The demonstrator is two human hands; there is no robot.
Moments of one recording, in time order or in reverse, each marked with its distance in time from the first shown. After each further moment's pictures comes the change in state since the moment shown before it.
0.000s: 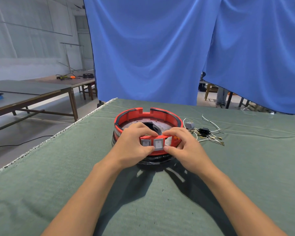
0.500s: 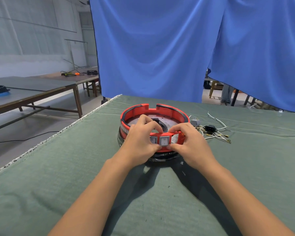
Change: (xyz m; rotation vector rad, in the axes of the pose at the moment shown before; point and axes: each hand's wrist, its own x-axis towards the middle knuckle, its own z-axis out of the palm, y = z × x) left_hand -0.001 0.004 0.006 0.074 0.007 -0.028; right_hand 0.005 -0.004 0.006 -0.176 0.058 0.011
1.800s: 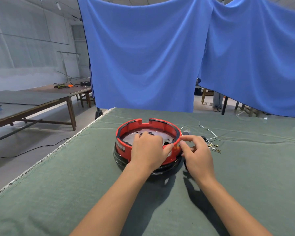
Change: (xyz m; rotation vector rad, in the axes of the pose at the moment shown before) left_hand 0.032 0.026 0.024 0.584 -0.034 -0.067; right_hand -0.004 0.009 -0.010 0.211 0.391 0.191
